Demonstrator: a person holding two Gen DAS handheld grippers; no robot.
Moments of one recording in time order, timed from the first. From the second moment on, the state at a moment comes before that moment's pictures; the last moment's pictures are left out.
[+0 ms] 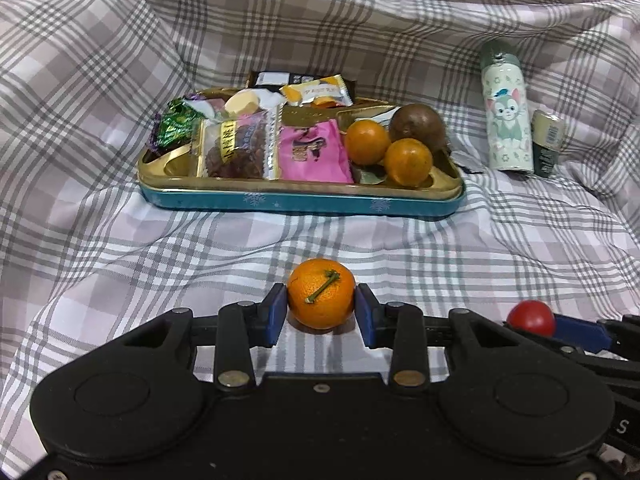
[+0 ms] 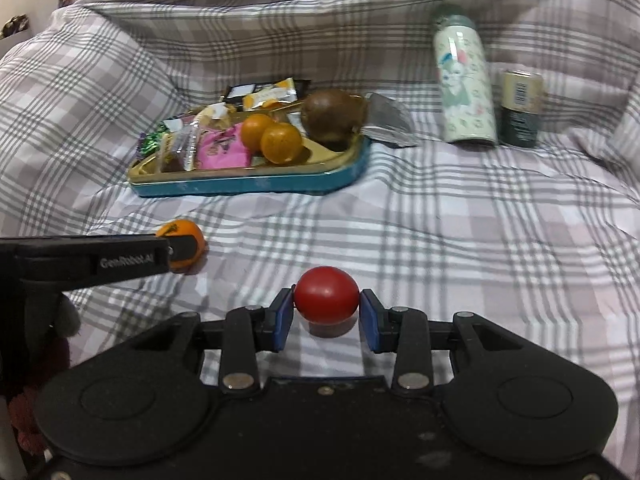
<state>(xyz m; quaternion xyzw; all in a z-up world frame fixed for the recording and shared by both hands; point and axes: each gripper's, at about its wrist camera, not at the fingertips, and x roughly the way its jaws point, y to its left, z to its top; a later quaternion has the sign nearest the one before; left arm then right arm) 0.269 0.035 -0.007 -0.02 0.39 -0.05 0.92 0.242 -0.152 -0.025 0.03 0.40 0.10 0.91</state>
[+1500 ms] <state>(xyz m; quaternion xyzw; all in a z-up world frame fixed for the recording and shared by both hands) 0.023 -0.040 0.023 0.01 0.42 -0.09 0.90 -0.001 -0.206 0.000 0.06 0.36 0.06 0.93</state>
